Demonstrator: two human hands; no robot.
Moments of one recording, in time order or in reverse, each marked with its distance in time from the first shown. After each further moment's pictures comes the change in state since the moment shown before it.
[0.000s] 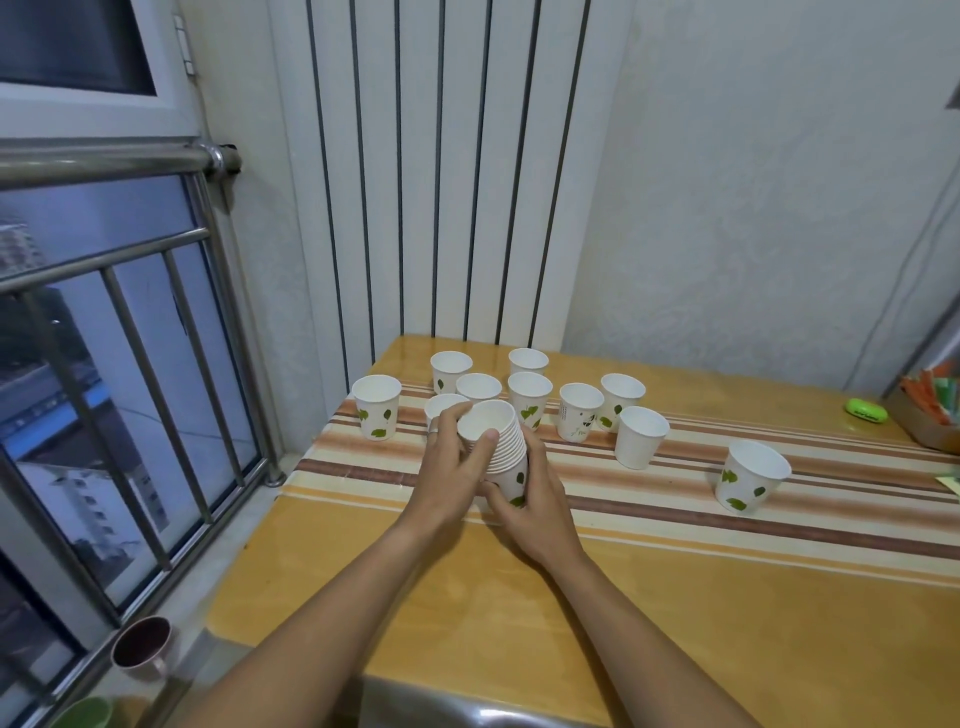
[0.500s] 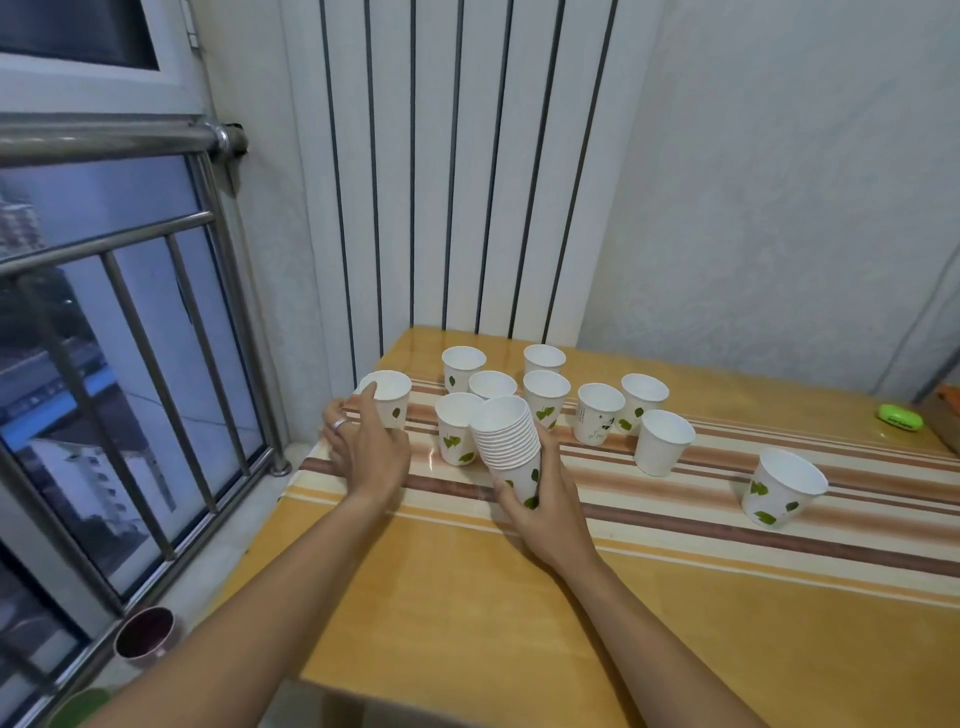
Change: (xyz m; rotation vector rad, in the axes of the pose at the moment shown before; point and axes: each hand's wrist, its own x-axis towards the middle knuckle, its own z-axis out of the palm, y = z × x) left_hand 0.056 -0.064 -0.060 0.447 0.386 -0.310; right_hand 0.017 0.012 0.009 -0.002 -0.025 -0.007
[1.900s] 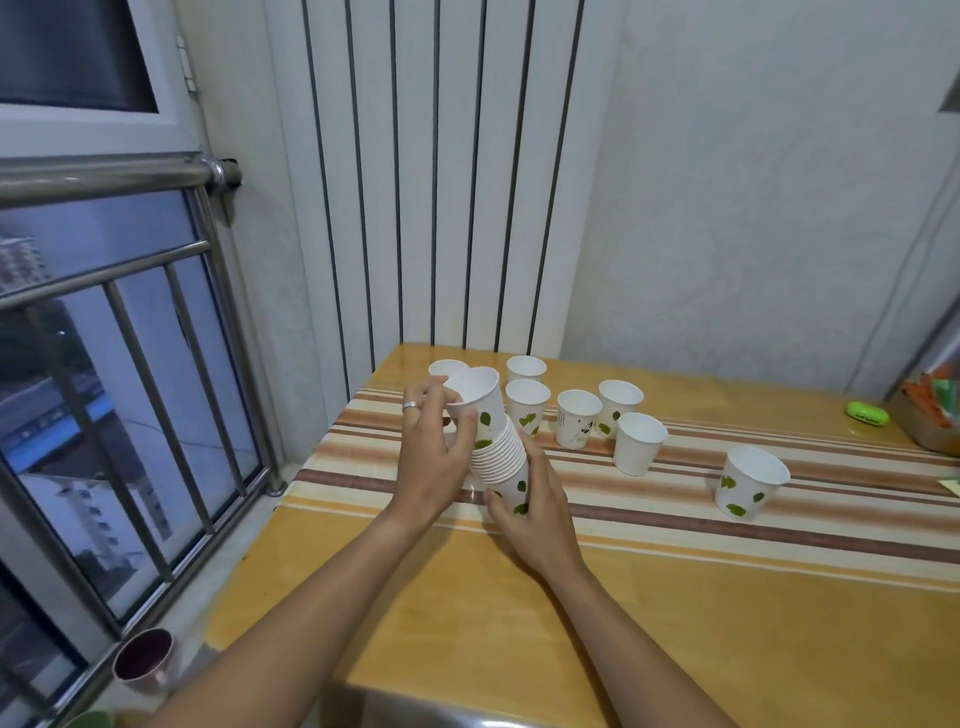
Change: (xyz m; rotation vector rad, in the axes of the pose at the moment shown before) left_hand -0.074 0.076 -0.016 -0.413 -0.087 0.530; right_hand -0.019 -0.011 -0.010 -0.010 0.076 -0.002
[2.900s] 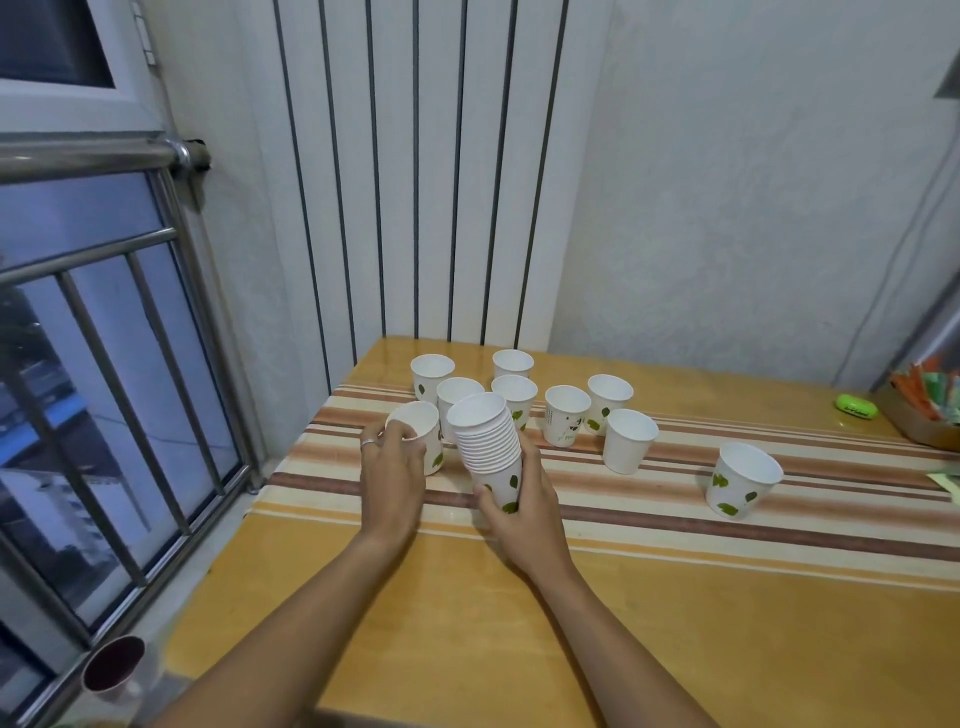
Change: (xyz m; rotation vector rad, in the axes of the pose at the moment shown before) left_hand -0.008 -0.081 0.018 0.268 0.014 -0.254; right_hand 0.008 0.013 0.004 0.043 0.009 0.088
